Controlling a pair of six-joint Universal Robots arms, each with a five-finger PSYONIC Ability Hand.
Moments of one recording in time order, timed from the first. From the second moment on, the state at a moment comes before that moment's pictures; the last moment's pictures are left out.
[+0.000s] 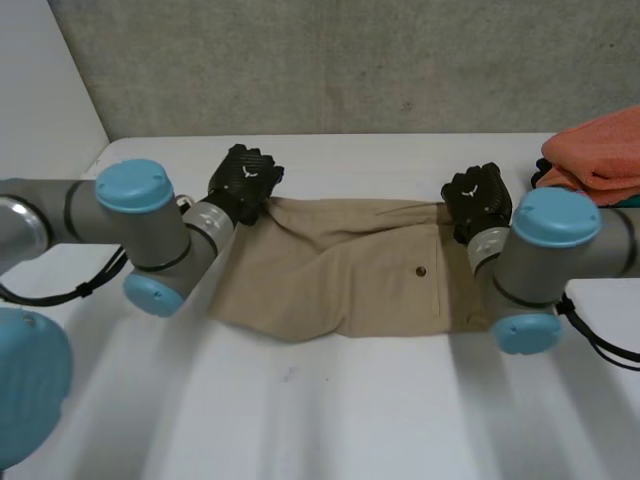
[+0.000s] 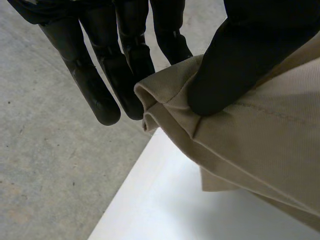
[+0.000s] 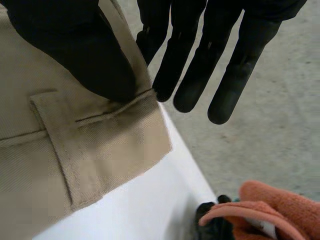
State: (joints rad) left arm 4.30 -2.51 -0.92 3.42 -1.32 3.75; right arm 1.96 -0.78 1.25 -0.44 1.66 2.41; left_hand 1.13 1.17 1.17 1.18 0.99; right_hand 1.05 1.12 1.13 1.14 0.96
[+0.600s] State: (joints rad) left arm 4.29 -1.92 -1.58 3.20 -1.29 3.50; right arm 1.81 -1.16 1.68 -0.03 1.39 2.71; left_hand 0.18 0.21 0.21 0.20 0.05; right_hand 0.35 0.34 0.35 0.35 0.19
